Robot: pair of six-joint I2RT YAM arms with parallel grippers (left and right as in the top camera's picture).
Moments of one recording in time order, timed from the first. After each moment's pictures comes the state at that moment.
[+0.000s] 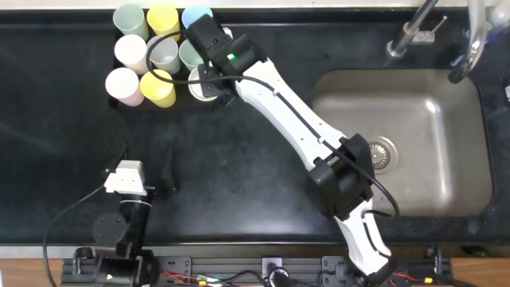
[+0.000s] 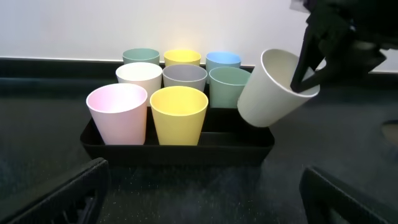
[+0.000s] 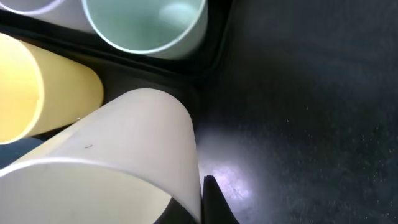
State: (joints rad) left arm -0.07 0.01 0.01 -0.08 0.03 -0.07; right arm 0.70 2.25 2.18 -1.10 0.05 0.47
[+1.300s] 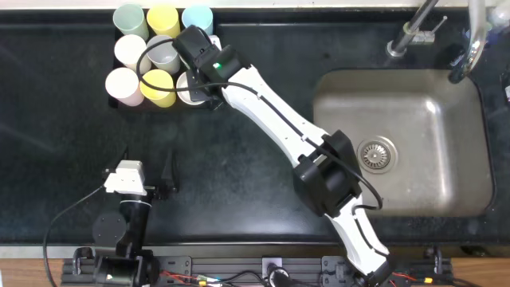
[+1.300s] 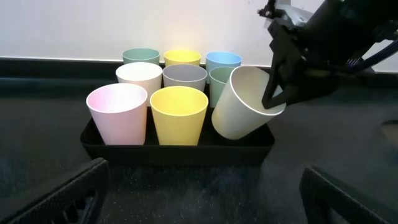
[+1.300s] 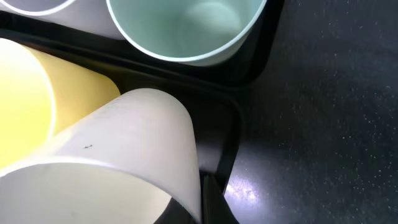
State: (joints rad) left arm -0.07 0.01 0.01 -0.08 0.03 -0.07; right arm 0.74 2.32 2.19 -1.01 0.04 0.54
